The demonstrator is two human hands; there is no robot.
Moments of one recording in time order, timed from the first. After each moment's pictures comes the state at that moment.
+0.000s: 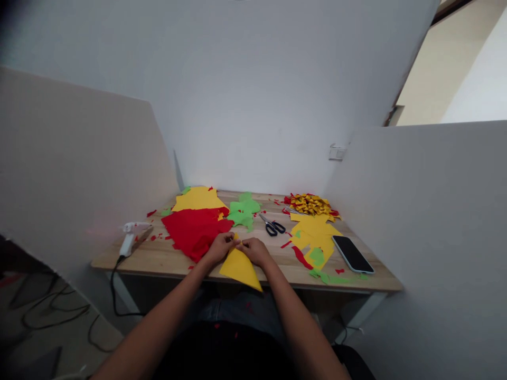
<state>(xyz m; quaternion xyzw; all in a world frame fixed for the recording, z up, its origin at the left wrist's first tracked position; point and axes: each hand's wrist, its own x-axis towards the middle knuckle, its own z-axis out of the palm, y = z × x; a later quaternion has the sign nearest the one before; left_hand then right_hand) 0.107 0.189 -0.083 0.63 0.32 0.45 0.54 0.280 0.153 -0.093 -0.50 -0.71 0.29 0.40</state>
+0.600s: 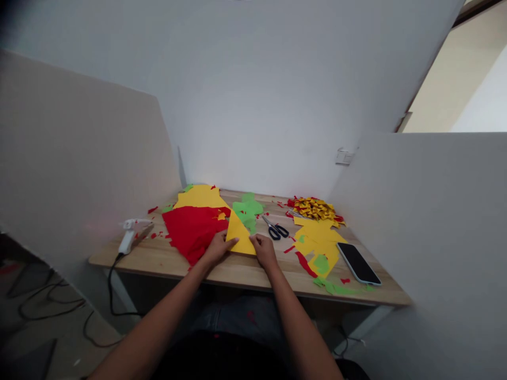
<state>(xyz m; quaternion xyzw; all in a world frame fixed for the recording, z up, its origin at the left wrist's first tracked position) 0.104 0.202 -0.087 0.52 0.33 0.52 0.60 0.286 0.153 -0.087 -0.54 -0.63 0.22 0.52</state>
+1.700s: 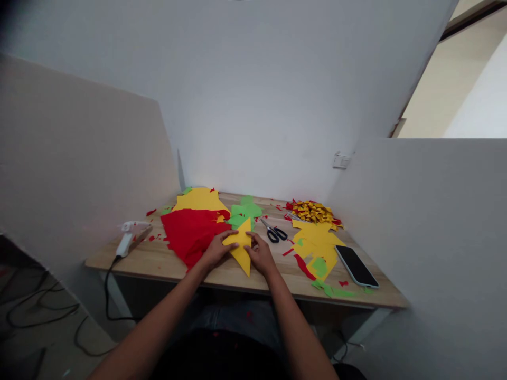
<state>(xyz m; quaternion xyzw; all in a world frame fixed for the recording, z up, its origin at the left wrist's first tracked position) 0.099 0.196 -0.084 0.58 0.29 0.50 0.58 0.283 0.146 -0.091 -0.47 -0.64 0.22 0.56</state>
